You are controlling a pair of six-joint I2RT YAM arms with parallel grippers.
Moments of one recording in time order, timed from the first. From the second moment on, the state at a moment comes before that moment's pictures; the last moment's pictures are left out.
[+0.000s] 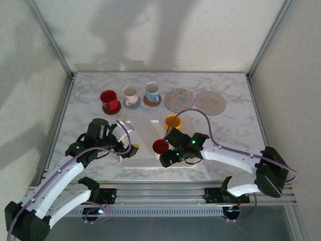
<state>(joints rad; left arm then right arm) -0.40 0.82 0.65 -0.52 0.42 0.26 1.04 1.37 0.91 -0.72 -0.05 0.49</state>
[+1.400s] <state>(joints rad) -0.41 0.85 0.61 -0.48 0.40 0.29 1.07 1.59 0.92 -0.62 0.04 0.46</state>
